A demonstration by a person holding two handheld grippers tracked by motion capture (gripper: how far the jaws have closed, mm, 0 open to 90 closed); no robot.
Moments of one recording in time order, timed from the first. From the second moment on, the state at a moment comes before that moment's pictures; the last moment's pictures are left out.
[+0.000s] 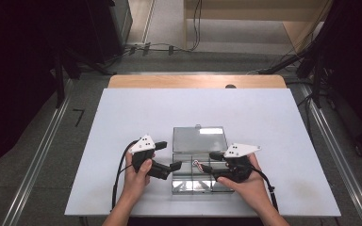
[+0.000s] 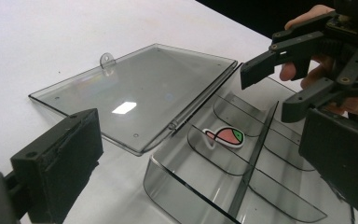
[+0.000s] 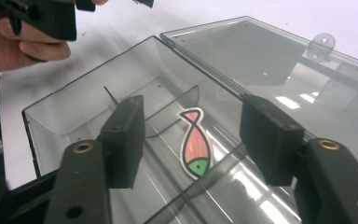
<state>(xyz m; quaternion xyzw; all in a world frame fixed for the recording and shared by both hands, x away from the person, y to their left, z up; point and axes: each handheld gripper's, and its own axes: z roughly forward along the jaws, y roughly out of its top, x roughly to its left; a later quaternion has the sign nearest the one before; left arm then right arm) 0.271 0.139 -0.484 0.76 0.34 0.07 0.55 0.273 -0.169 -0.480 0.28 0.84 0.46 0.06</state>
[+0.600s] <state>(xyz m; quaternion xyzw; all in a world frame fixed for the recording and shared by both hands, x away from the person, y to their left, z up) 0.293 0.134 -0.486 0.75 0.35 0.07 0.55 0.273 -0.191 -0.472 0.27 0.83 0.48 0.01</state>
